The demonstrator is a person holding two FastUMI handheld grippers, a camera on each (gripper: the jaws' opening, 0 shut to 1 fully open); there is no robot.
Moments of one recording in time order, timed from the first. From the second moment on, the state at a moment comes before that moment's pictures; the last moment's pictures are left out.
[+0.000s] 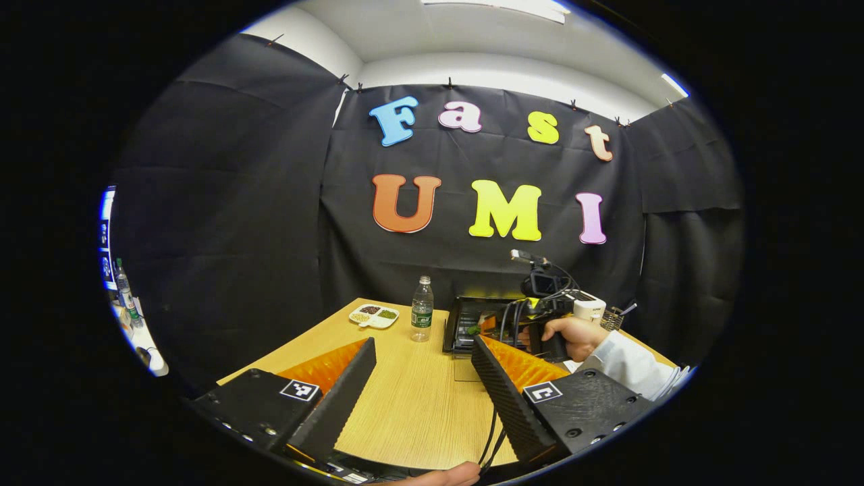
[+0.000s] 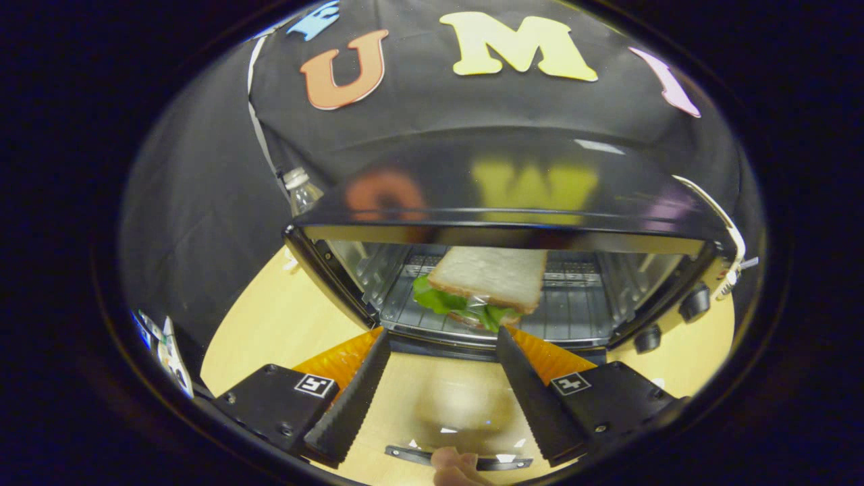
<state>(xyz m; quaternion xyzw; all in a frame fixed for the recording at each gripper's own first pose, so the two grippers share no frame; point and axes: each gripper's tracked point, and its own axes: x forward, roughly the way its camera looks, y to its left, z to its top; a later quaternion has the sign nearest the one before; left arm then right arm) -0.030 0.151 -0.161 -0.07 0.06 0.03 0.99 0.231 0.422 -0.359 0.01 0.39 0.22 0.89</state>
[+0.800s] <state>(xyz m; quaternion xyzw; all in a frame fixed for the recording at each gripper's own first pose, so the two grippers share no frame) 0.055 0.094 -0.189 -0.05 0.11 0.01 0.99 0.114 0.235 -0.134 0.06 0.12 0.18 0.97</state>
